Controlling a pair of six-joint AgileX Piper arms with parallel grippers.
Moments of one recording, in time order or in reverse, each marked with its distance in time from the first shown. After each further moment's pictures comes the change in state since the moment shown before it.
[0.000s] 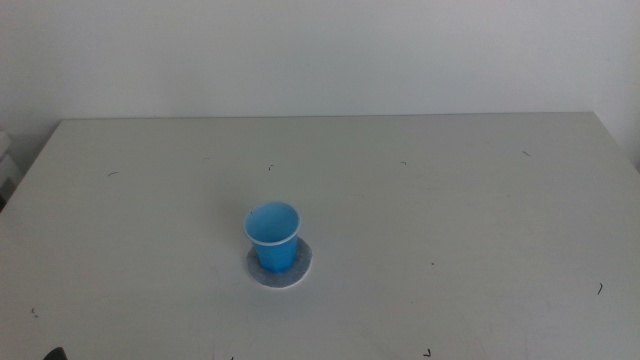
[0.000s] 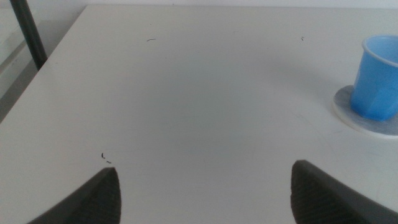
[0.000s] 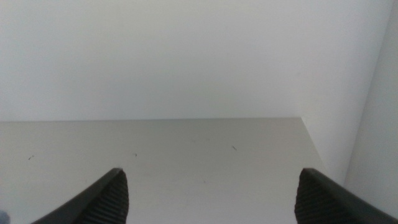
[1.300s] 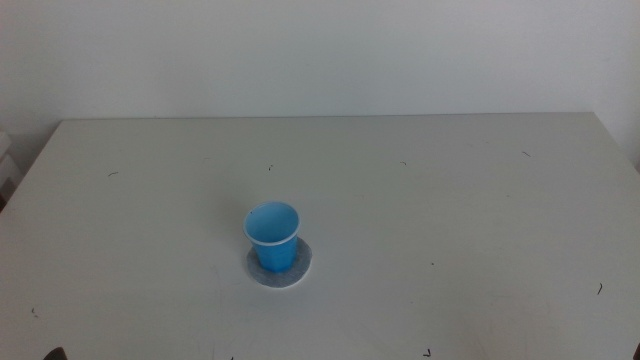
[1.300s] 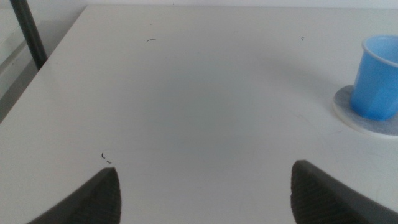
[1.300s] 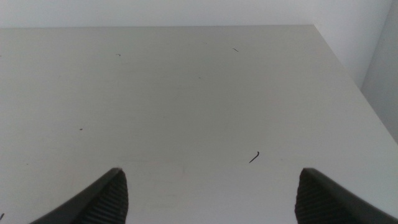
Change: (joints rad) left arm 0.000 0.000 0.000 0.000 0.000 0.000; right arm 0.000 -0.270 0.507 0.002 -0.120 -0.022
